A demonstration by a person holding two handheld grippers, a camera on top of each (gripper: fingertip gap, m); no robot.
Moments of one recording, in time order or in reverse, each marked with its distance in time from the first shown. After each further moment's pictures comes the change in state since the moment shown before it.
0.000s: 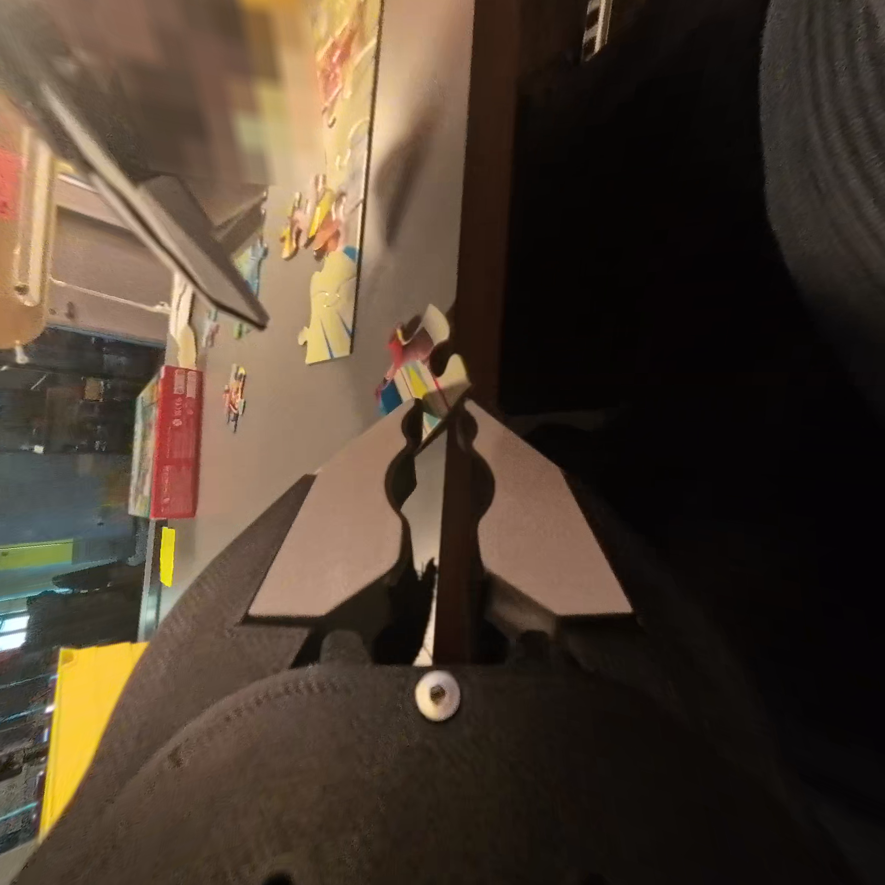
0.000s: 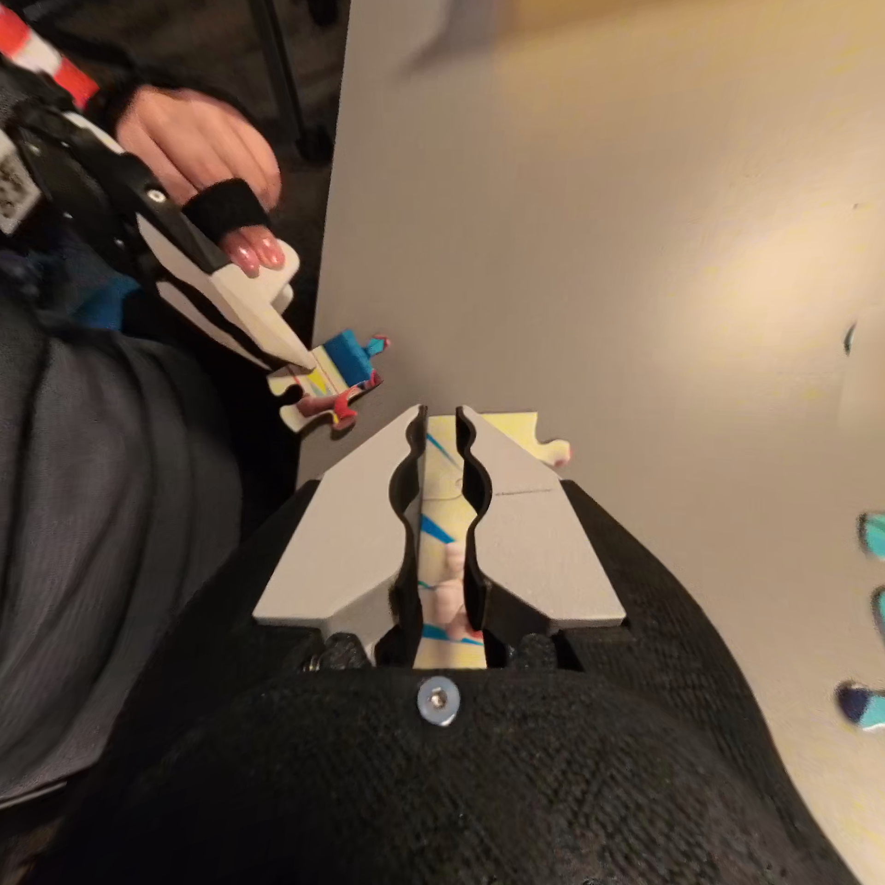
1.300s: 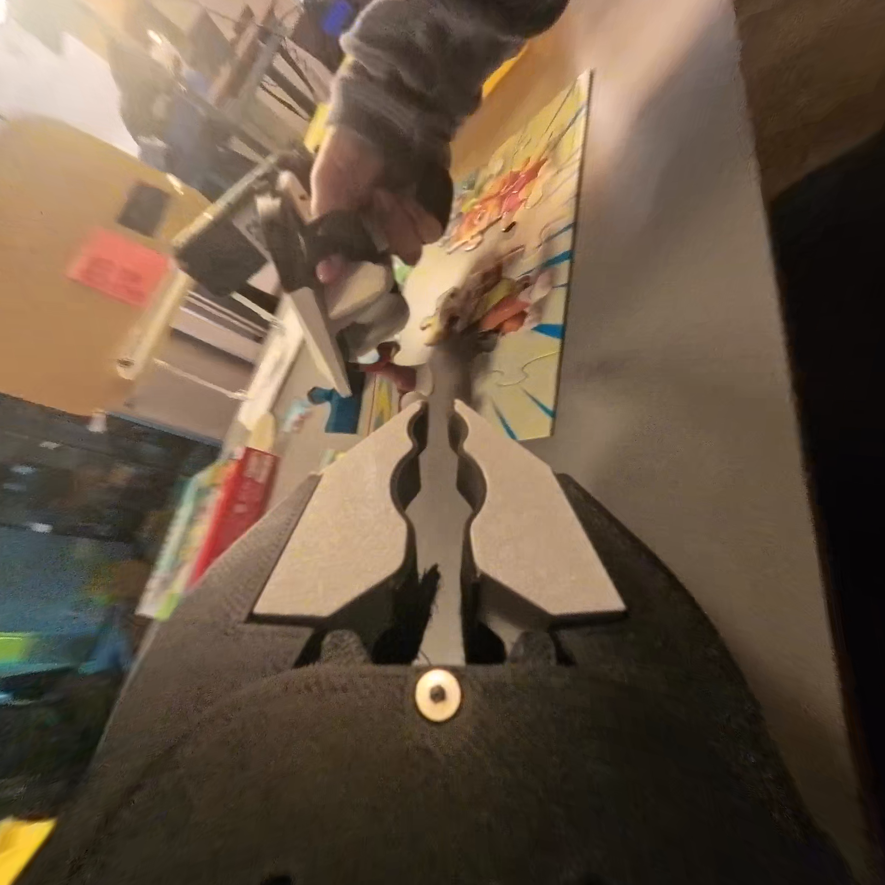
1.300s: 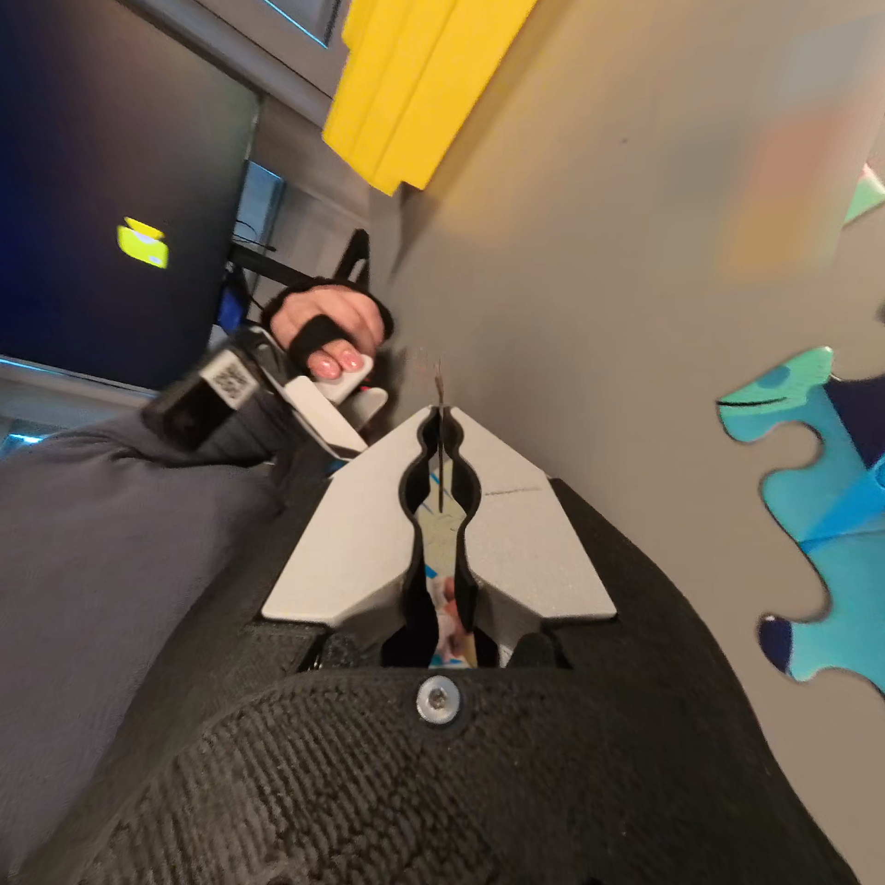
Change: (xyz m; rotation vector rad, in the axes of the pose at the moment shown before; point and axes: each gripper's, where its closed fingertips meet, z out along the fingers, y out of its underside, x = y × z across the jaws) left arm -0.100 -0.010 0.051 0.312 -0.073 -0.068; right arm 0.074 -0.017 -0.030 0.285 -0.295 0.654
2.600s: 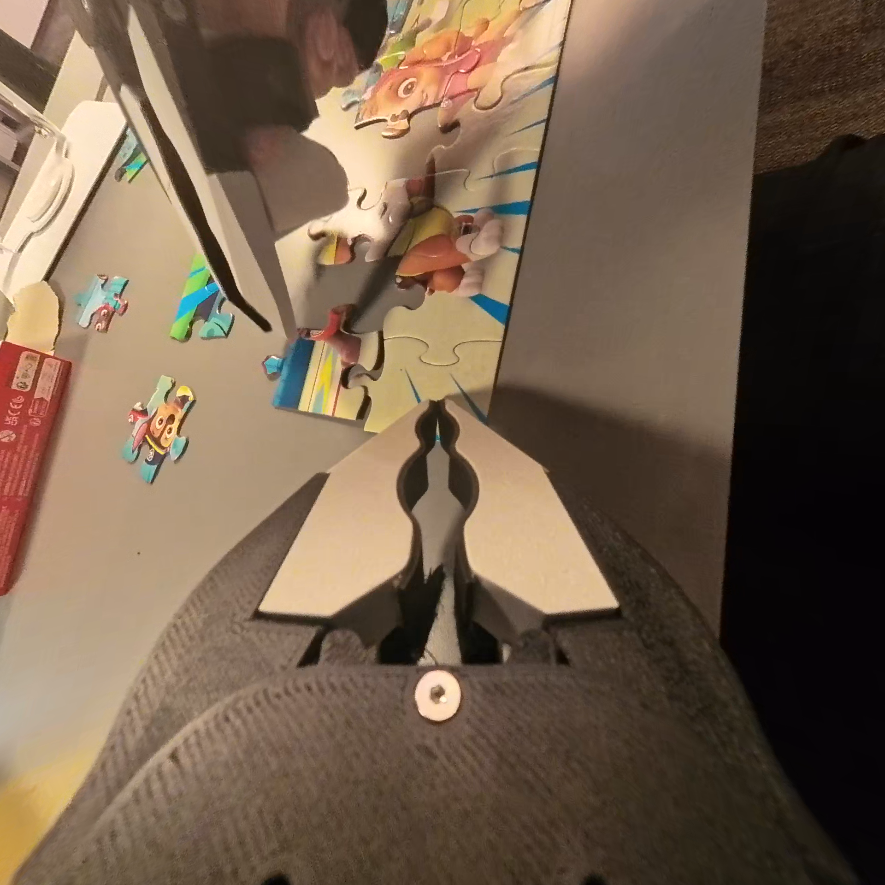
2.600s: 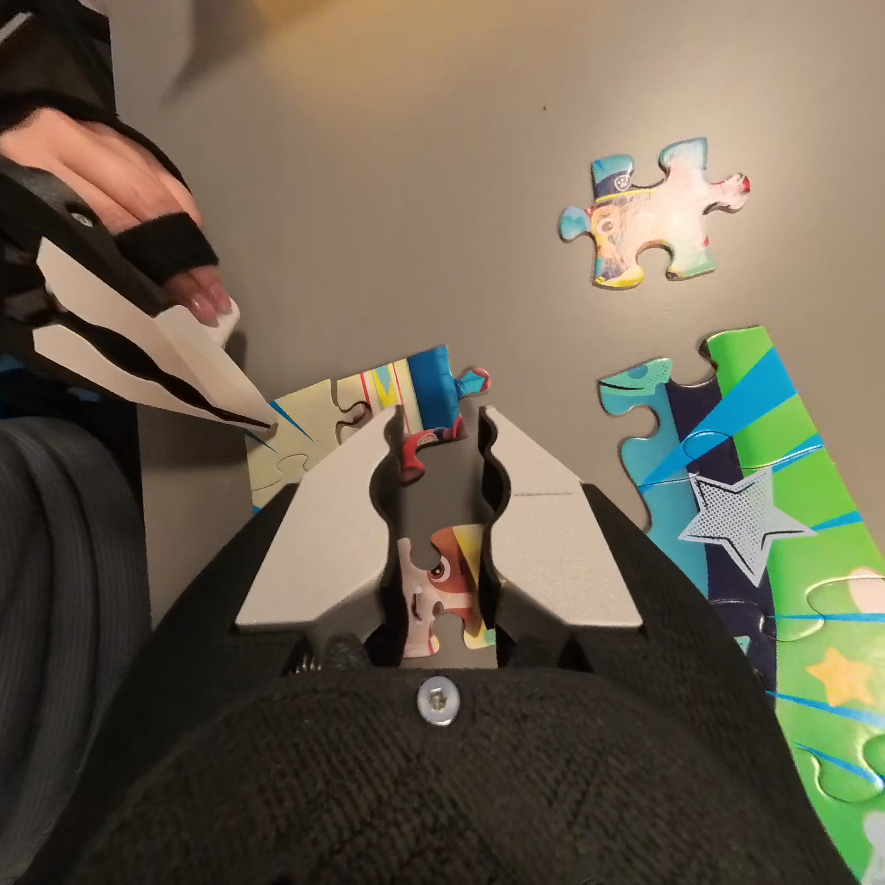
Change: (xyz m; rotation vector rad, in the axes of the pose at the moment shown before) left arm 0.035 0.018 0.027 -0.261 0.240 -0.288; right arm 0.040 0.019 -0.015 -0.171 0.492 -0.457
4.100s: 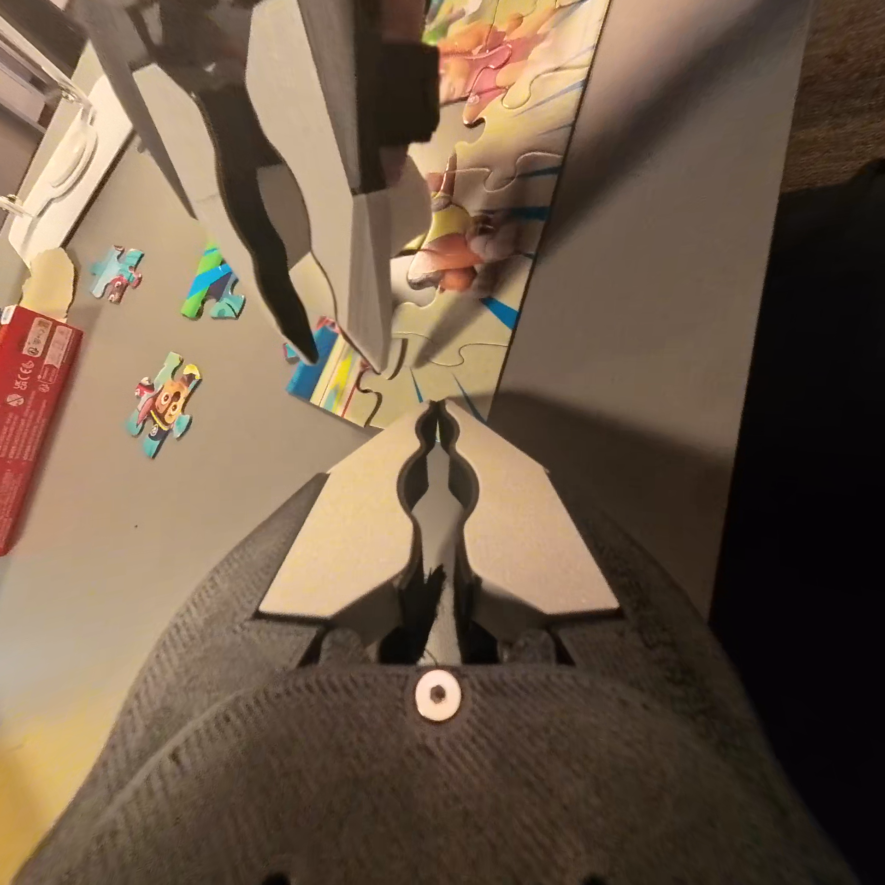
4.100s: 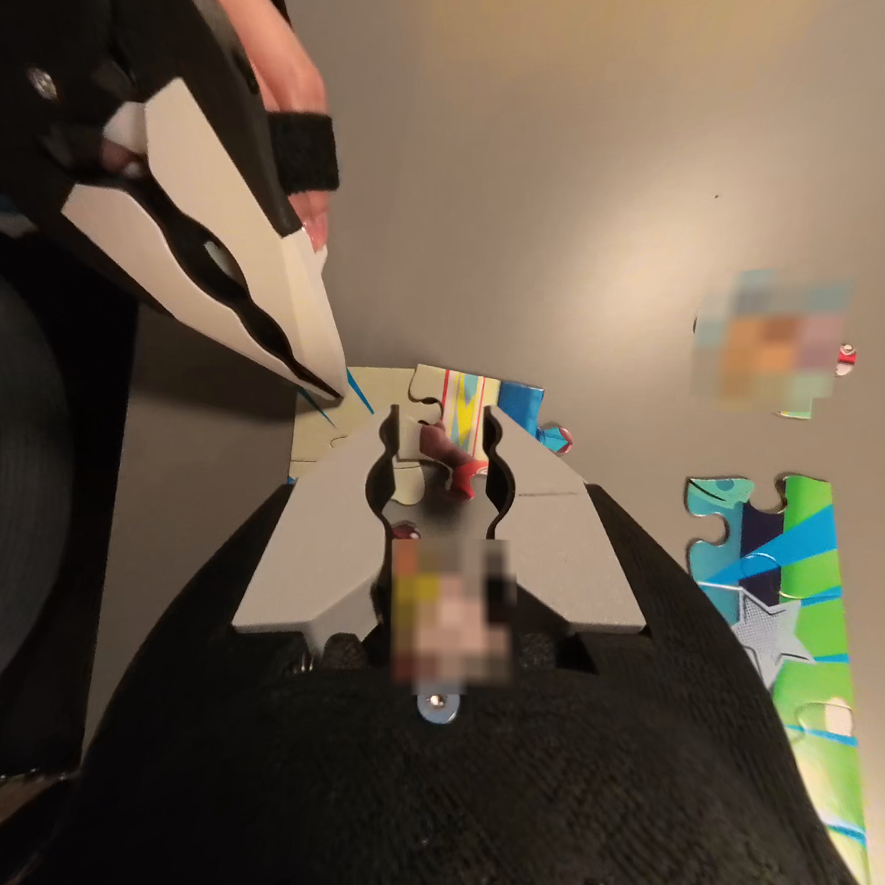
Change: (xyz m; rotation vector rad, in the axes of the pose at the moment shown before) left arm -0.001 0.000 0.000 -0.016 -0.052 -0.059; right arm -0.046 0.006 0.015 -0.079 0.018 -0.406
